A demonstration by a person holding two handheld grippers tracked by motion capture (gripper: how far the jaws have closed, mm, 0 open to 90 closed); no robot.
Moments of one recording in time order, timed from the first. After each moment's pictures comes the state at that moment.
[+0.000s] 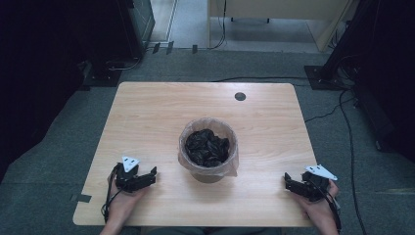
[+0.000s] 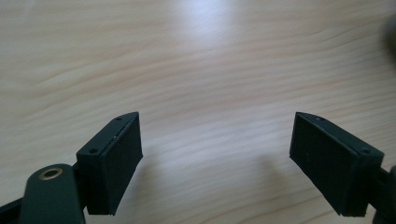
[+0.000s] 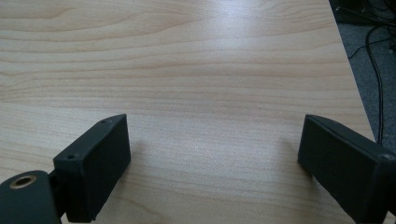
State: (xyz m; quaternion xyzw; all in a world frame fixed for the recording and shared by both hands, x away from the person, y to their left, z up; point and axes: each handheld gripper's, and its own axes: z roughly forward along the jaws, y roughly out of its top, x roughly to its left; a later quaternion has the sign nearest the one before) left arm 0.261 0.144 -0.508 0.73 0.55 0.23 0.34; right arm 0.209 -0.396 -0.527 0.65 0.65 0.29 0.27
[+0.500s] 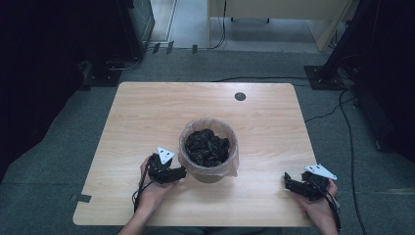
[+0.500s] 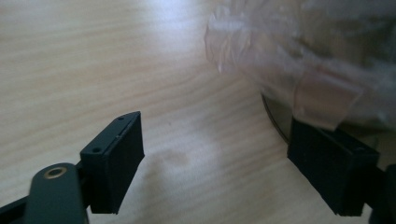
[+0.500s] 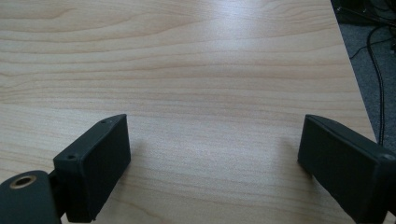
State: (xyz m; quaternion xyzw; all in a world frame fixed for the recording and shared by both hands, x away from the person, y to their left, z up) left arm 0.282 0.060 -0.505 0.76 0.49 0.23 0.35; right arm 0.211 -0.396 -0.527 0.65 0.65 0.29 0.27
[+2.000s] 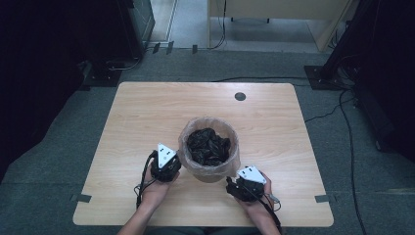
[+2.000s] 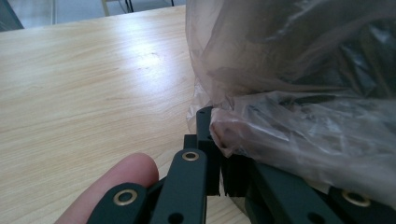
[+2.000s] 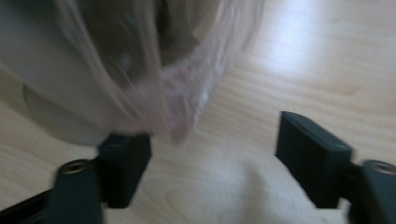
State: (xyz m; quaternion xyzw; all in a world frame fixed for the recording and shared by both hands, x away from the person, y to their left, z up) left arm 0.270 0.052 -0.473 0.74 0.43 0.25 0.45; right arm 0.212 -0.212 -0.513 0.53 0.72 0.36 0.27
